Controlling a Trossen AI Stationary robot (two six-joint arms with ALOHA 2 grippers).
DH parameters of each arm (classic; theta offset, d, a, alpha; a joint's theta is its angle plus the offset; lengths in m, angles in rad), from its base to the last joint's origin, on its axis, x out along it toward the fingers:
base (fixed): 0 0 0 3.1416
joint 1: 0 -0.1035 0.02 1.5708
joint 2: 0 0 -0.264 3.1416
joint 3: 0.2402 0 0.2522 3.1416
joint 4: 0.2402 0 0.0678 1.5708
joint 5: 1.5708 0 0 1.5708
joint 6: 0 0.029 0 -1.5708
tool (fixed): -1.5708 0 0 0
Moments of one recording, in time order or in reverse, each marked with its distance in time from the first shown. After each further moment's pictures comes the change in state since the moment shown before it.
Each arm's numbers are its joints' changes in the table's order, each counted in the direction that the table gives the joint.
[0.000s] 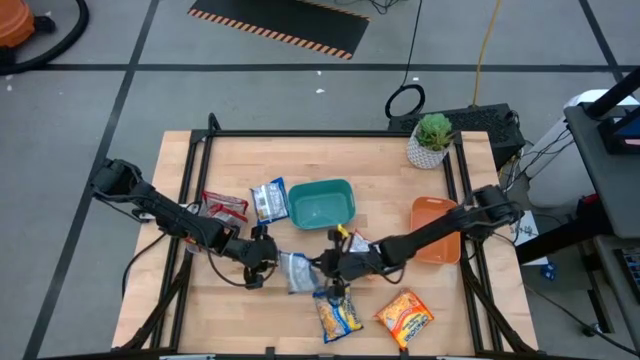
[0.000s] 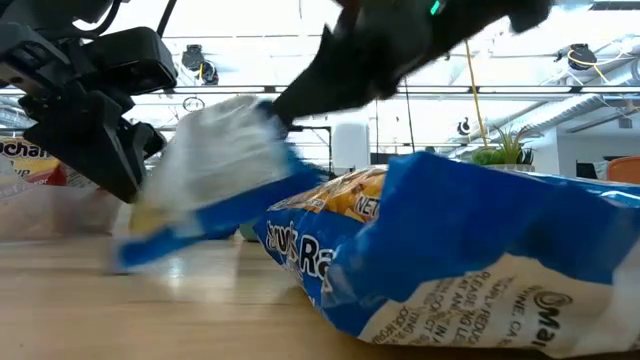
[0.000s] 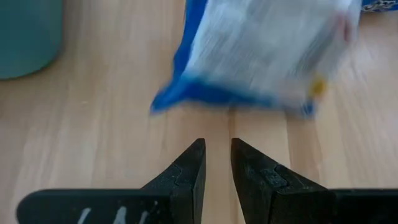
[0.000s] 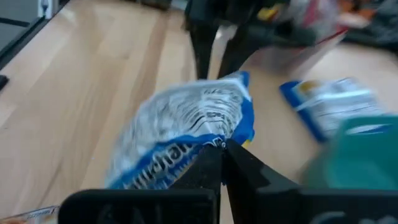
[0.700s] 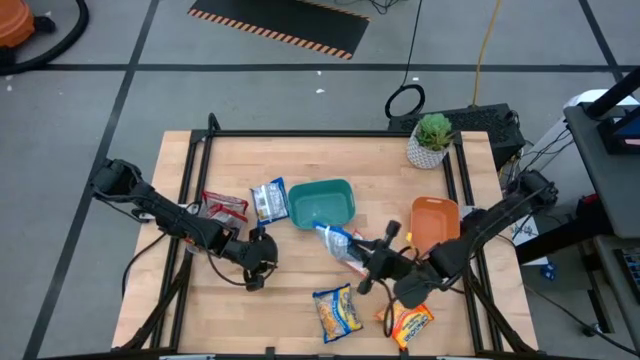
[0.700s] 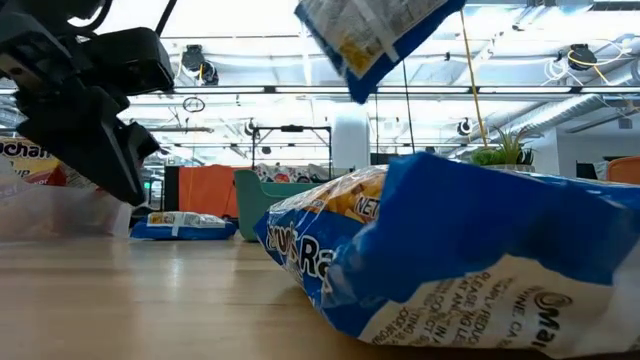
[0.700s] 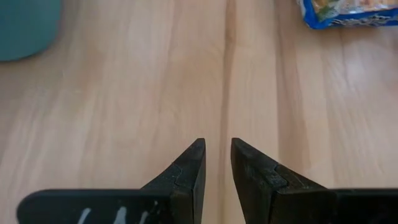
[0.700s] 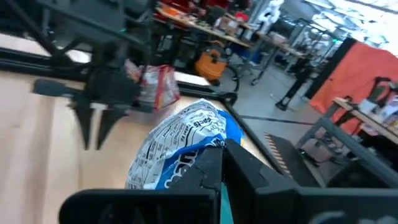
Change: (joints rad) left arm 0.022 0.000 0.000 -0.005 0.012 -0.098; right arm -0.255 -0.359 0.000 0.295 -0.746 -0.006
